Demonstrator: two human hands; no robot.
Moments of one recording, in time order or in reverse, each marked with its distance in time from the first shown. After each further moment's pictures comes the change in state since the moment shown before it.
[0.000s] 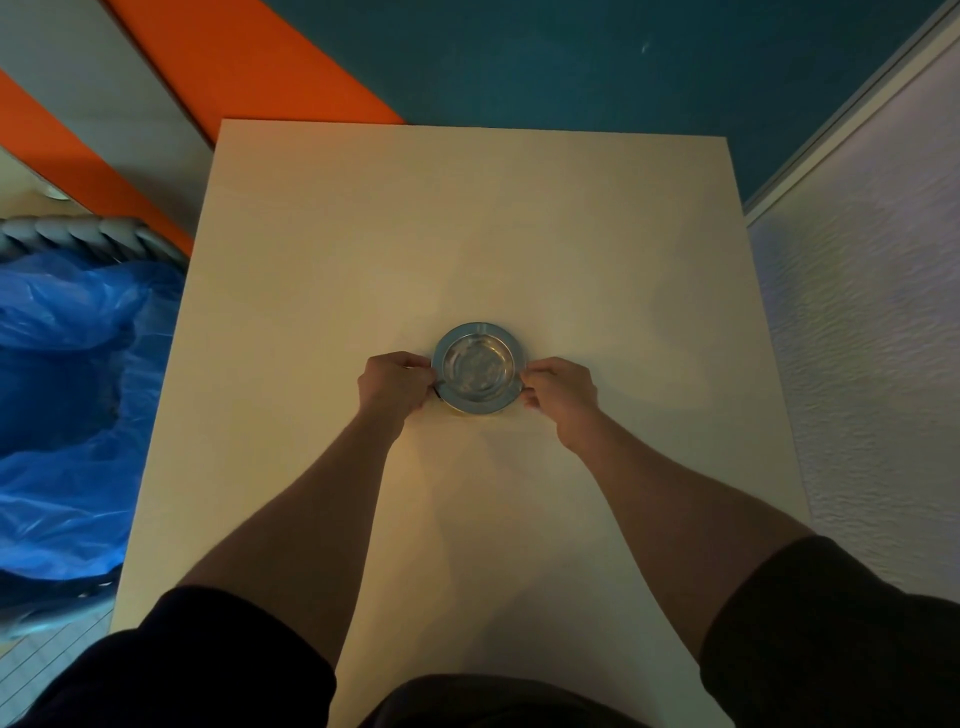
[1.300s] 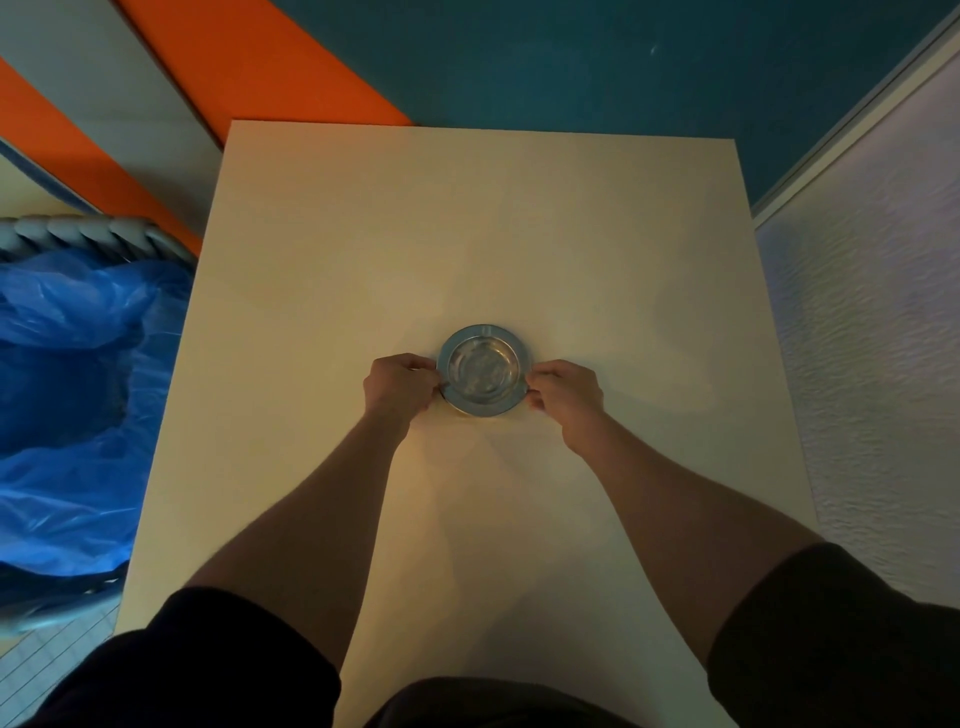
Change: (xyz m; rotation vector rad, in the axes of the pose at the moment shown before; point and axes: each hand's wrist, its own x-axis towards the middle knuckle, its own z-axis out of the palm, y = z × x) left_hand 0.002 -0.002 0.000 -0.007 -0.003 0.007; right_hand -0.006 -0.004 -0.003 -0.016 -0.011 -0.014
